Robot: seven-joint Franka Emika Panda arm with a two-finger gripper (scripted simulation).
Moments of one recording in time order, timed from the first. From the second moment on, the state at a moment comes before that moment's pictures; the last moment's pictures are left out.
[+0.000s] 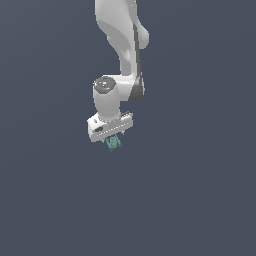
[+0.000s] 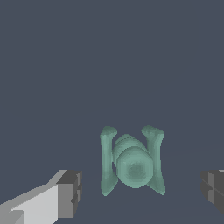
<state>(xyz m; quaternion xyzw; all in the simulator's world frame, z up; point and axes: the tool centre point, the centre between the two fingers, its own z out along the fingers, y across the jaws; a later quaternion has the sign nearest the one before) -0.053 -0.073 0.092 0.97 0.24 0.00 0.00</state>
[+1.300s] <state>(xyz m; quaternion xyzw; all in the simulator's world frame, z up) -0.055 -0.075 0.041 0.97 0.25 0.00 0.00</state>
